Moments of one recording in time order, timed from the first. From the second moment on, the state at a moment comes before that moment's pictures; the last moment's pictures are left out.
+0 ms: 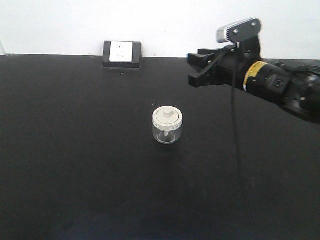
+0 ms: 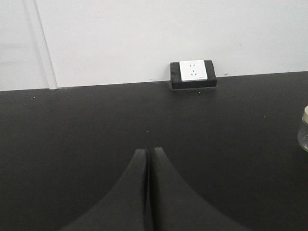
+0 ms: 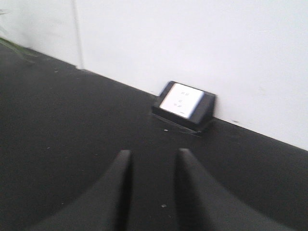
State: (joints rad) left arm -0.01 0.16 -0.23 0.04 0.25 0.02; right arm 0.21 1.66 -1.11 -1.01 -0.49 0.87
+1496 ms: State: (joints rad) left arm -0.01 0.16 -0.23 0.04 0.25 0.02; right arm 0.21 0.18 -0.26 -0.81 0.23 0.74
